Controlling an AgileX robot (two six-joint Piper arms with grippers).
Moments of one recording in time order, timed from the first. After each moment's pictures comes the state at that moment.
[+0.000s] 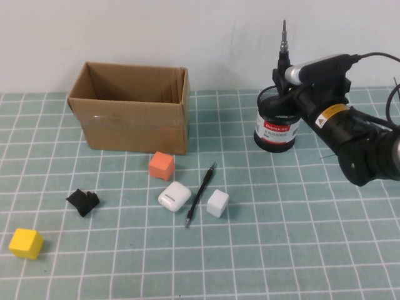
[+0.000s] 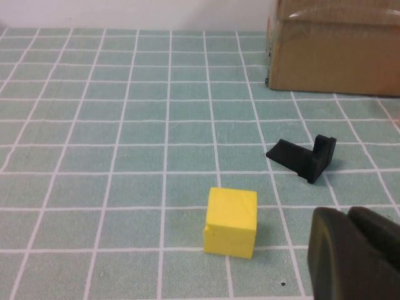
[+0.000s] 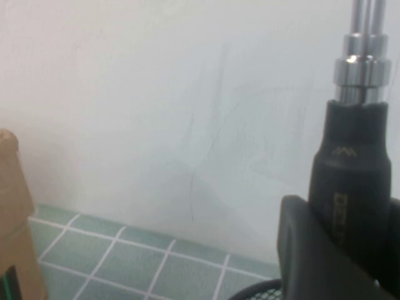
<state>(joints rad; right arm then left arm) 0.34 2.02 -1.08 -0.09 -0.79 0.07 -0.05 -0.01 0.03 -0.03 0.35 0.06</state>
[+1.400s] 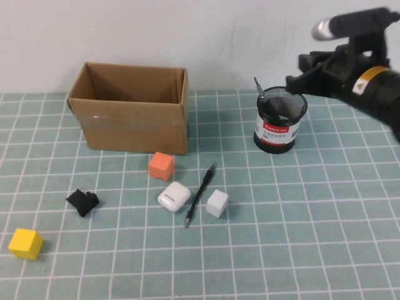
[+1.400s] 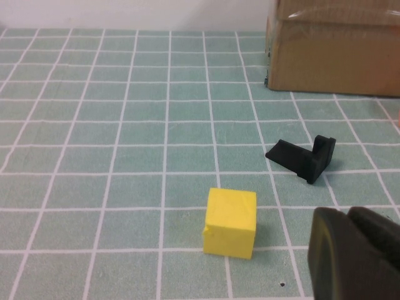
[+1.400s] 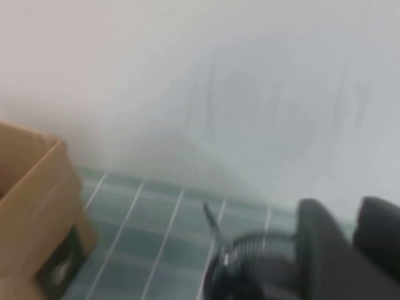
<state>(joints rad) 0.35 1.63 -1.05 -0.06 -0.20 0.12 -0.05 -0.01 0.03 -0.03 0.35 0.06</state>
